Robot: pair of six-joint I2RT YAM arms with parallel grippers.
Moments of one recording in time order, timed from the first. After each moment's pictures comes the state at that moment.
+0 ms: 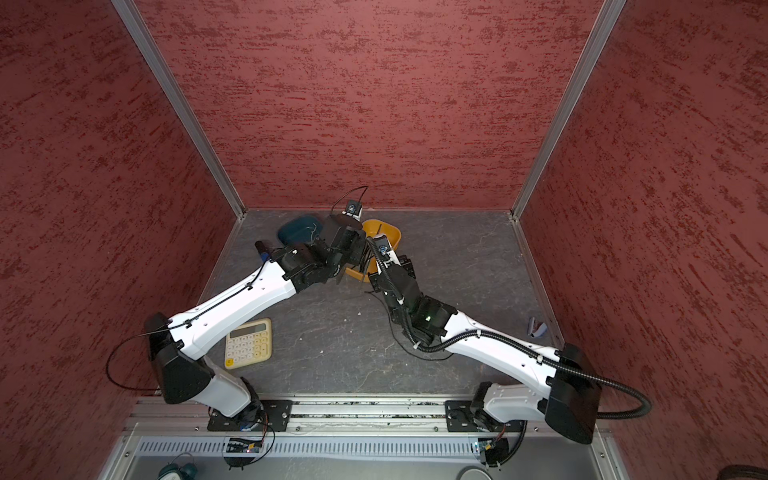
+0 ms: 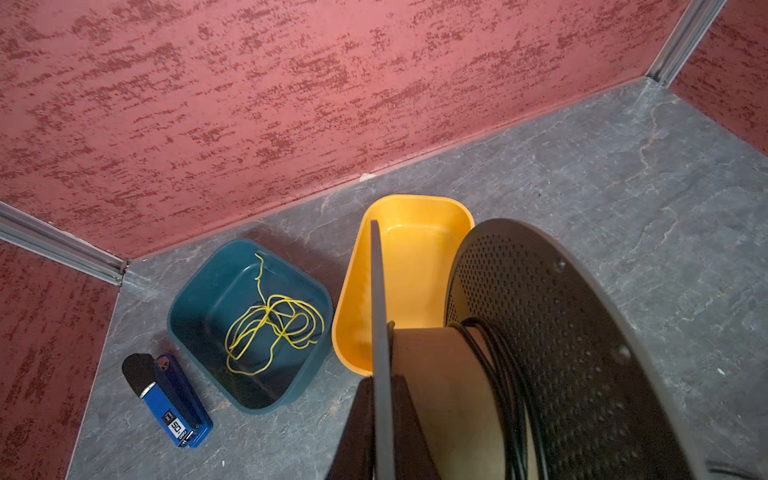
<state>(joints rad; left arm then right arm) -0.81 1.57 1.57 -0.64 -0.55 -0.18 0.95 1.27 0.99 0.10 0.73 -0.03</state>
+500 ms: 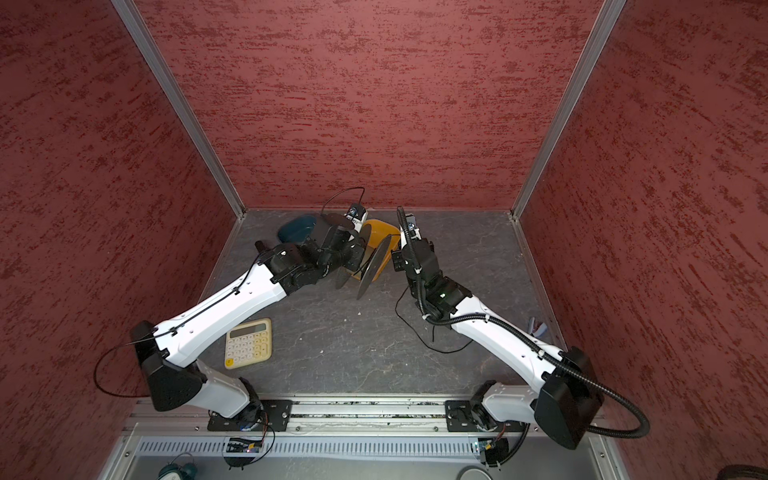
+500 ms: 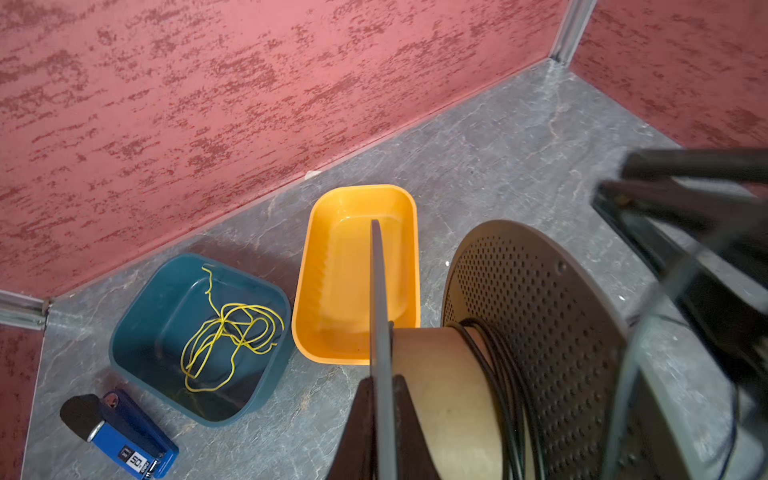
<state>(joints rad) -0.81 1.49 1.55 -0.68 -0.36 -0.10 0.66 1.28 1.01 0.02 0.48 0.07</state>
